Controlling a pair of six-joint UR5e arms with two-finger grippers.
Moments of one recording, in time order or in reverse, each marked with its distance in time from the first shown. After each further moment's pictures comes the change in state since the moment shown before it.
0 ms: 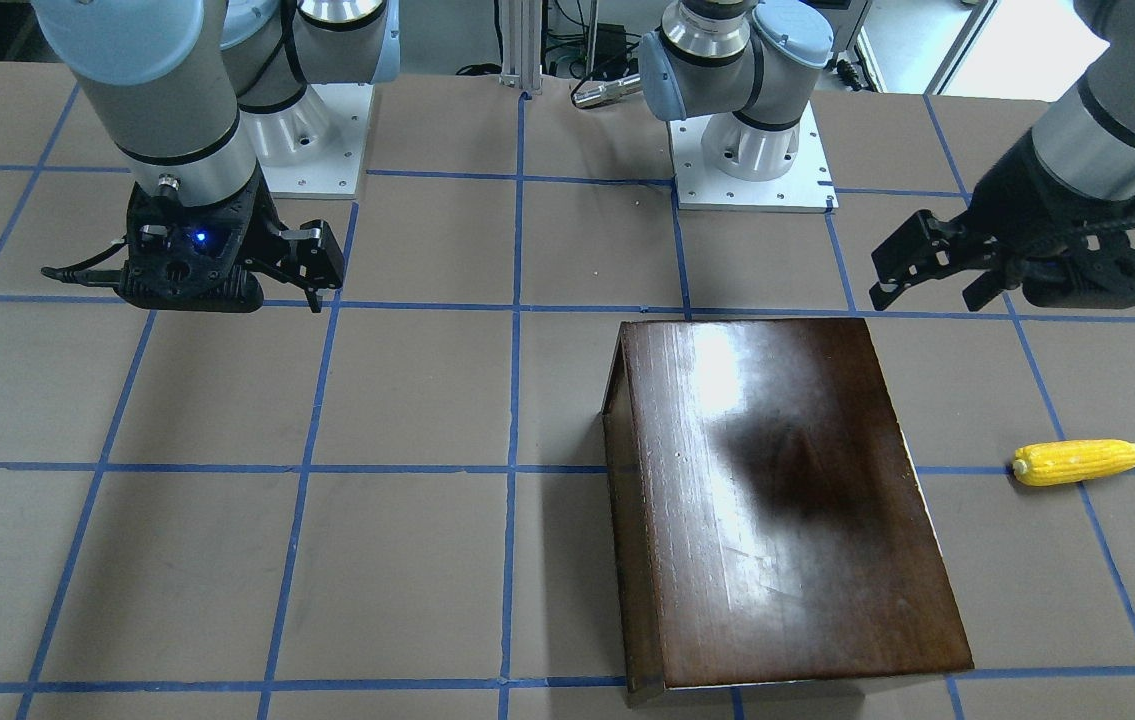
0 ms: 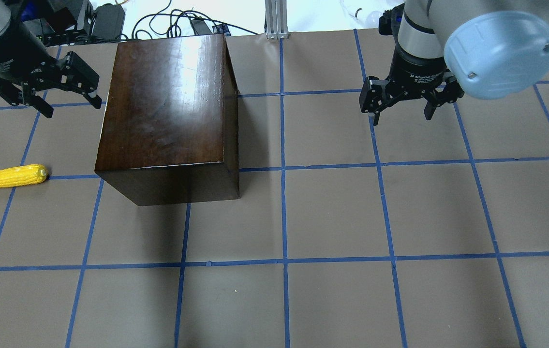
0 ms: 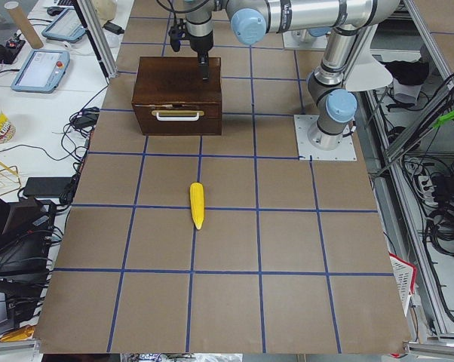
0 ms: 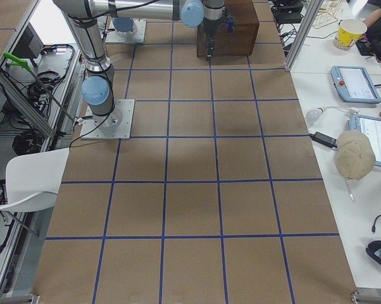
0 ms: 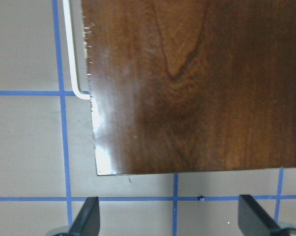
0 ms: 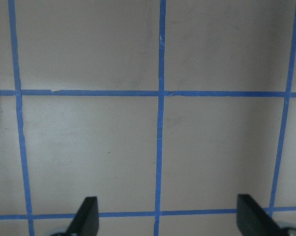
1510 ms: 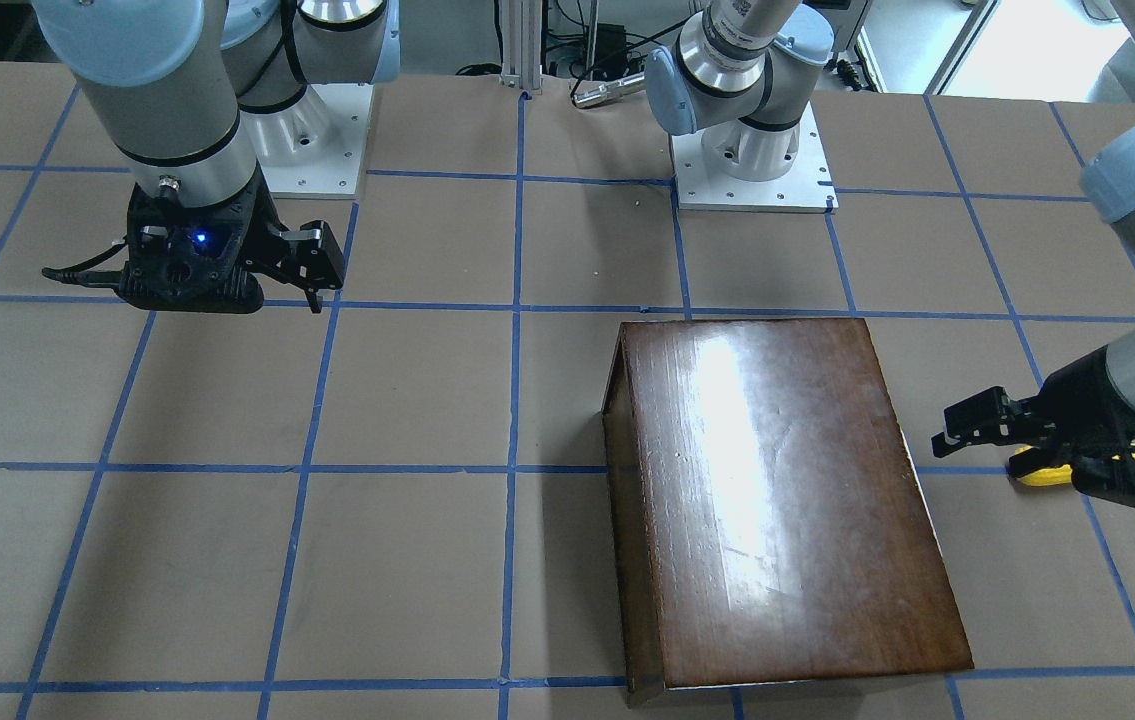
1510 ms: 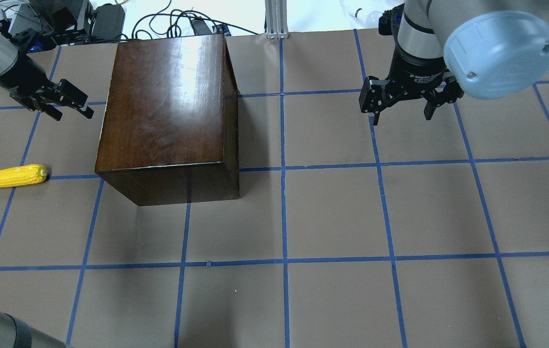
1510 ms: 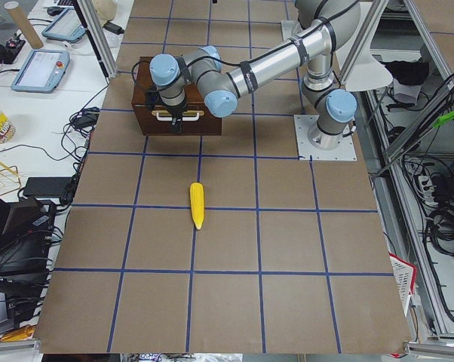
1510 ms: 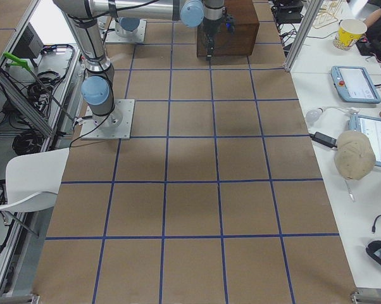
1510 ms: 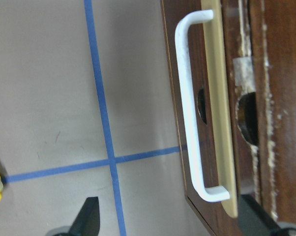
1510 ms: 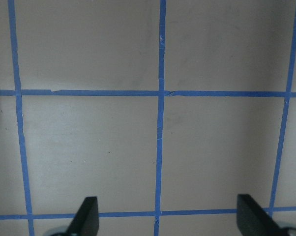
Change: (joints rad) left arm 0.140 -0.293 -0.002 0.244 -0.093 0.384; right arm 0.000 0.001 0.000 0.000 0.000 0.000
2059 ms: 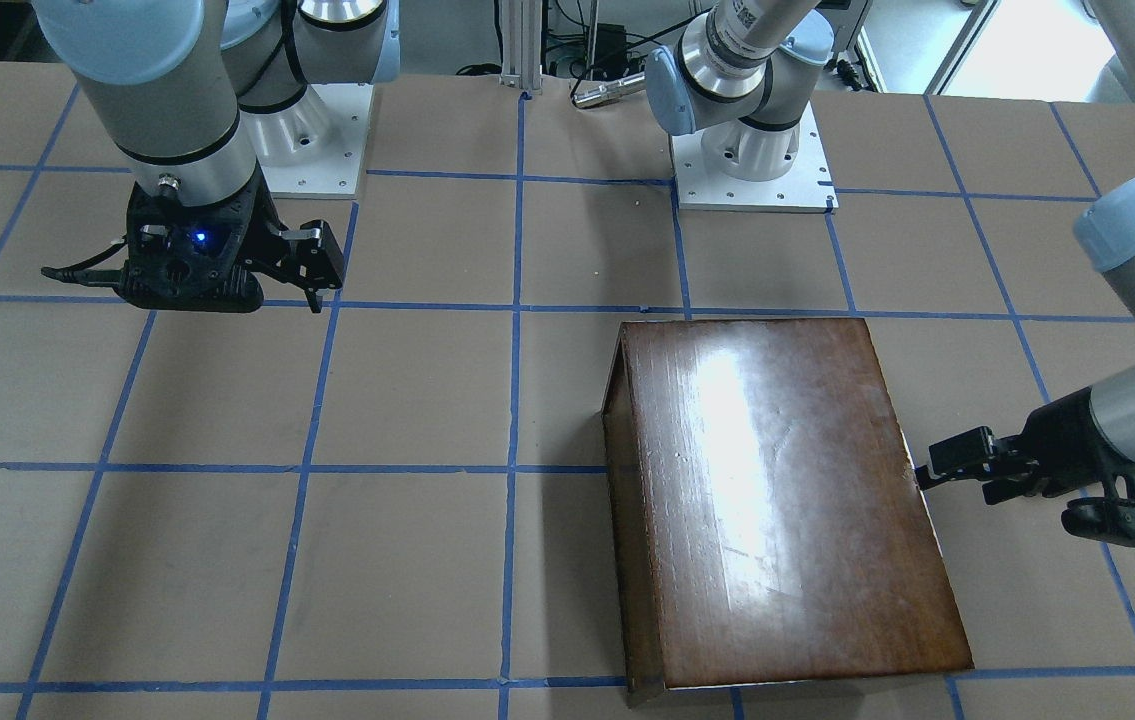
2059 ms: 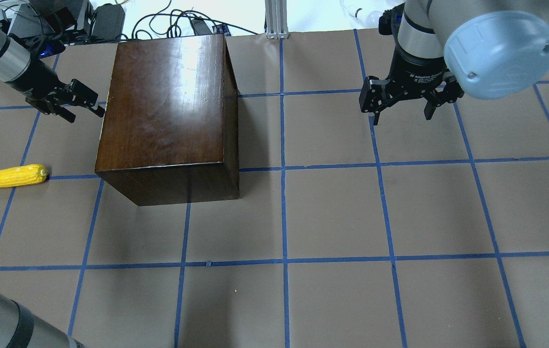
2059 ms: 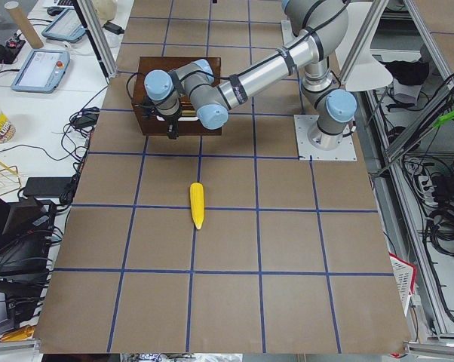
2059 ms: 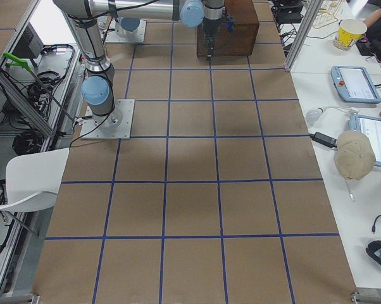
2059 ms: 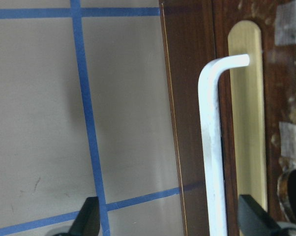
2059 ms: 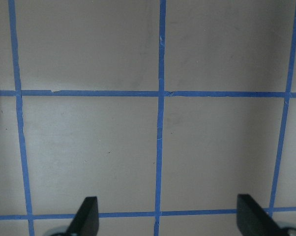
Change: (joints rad) left arm 0.000 -0.060 0.019 0.009 -0.071 -0.072; right arm 0.000 -0.001 0.000 -0.001 0.000 0.000
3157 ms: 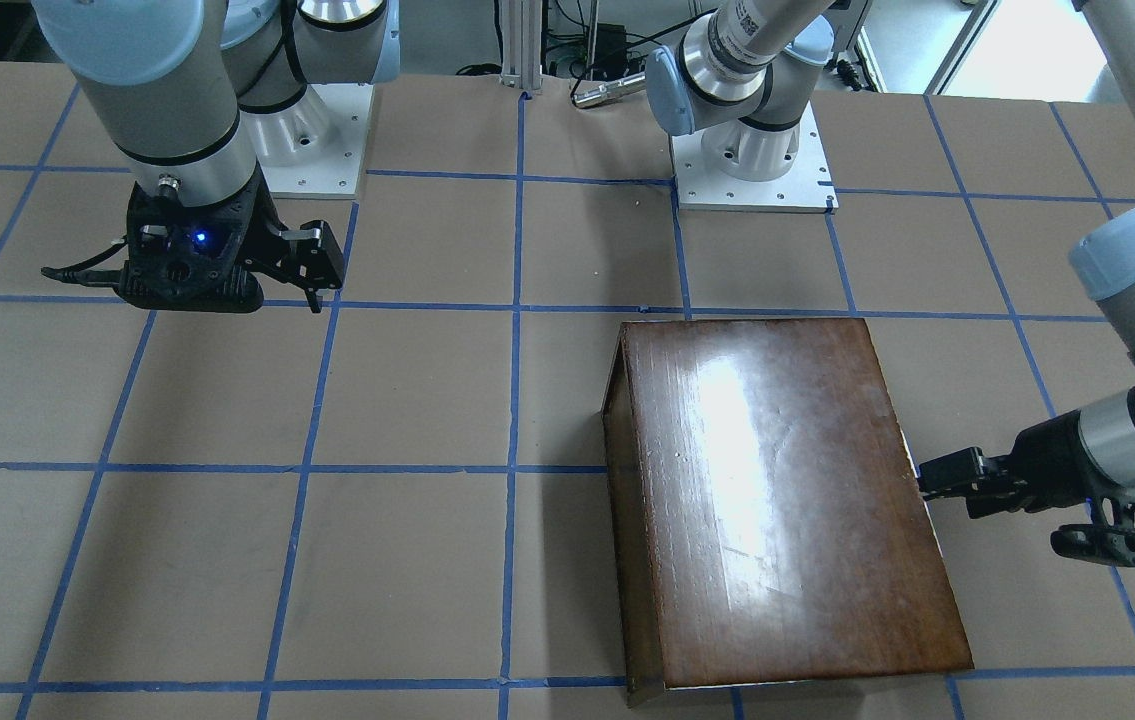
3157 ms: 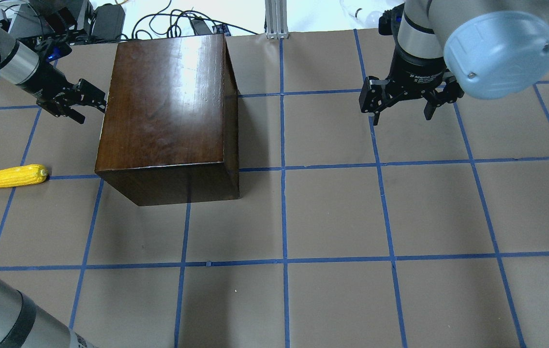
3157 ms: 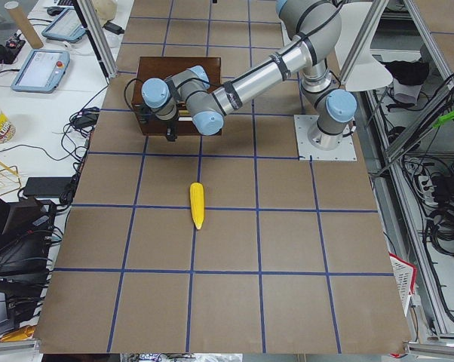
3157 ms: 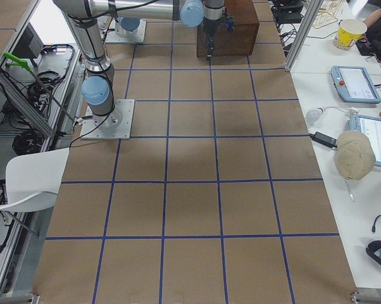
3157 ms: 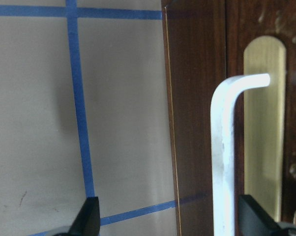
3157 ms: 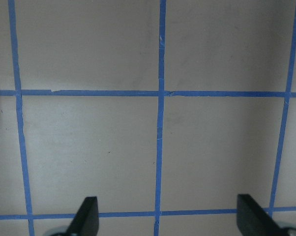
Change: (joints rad) left arm 0.000 -0.047 0.010 0.002 -0.038 -0.014; right arm 0.000 0.001 0.000 0.001 0.000 0.000
